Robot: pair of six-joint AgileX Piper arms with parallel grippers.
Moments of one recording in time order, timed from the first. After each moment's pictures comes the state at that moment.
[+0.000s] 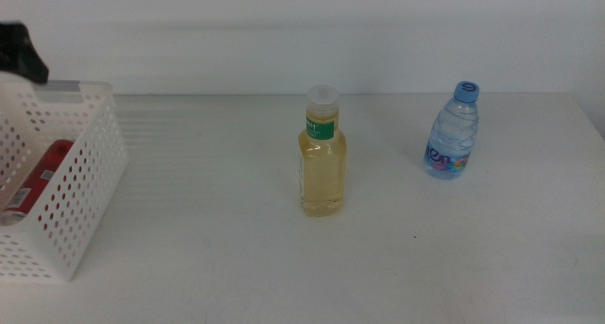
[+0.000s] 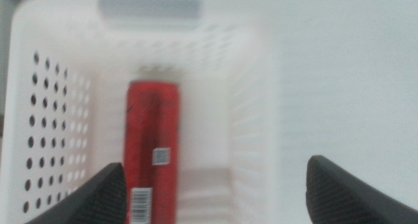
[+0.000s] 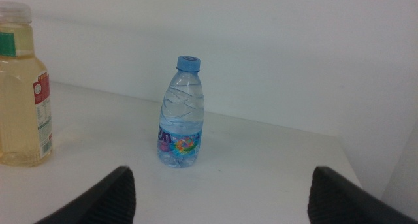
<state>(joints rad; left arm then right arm) 0.28 1.65 -1.62 -0.29 1.10 0.41 0.12 -0.01 0.03 -0.02 0.07 -0.10</state>
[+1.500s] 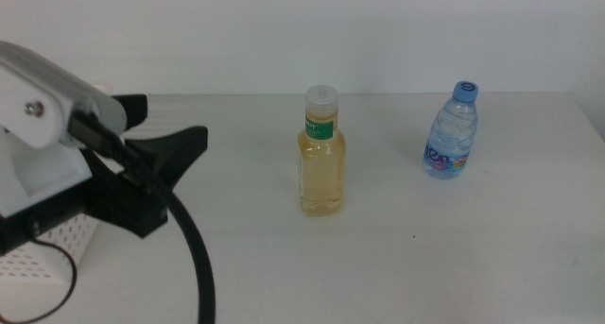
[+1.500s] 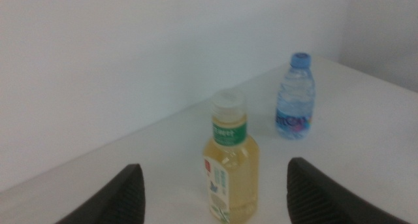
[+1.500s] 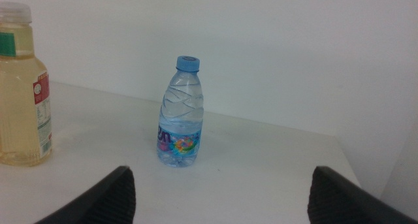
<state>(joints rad) -0.48 0.81 -0.63 -0.87 0.11 0.95 0.12 -0.01 0.03 -0.02 0.07 -0.10</state>
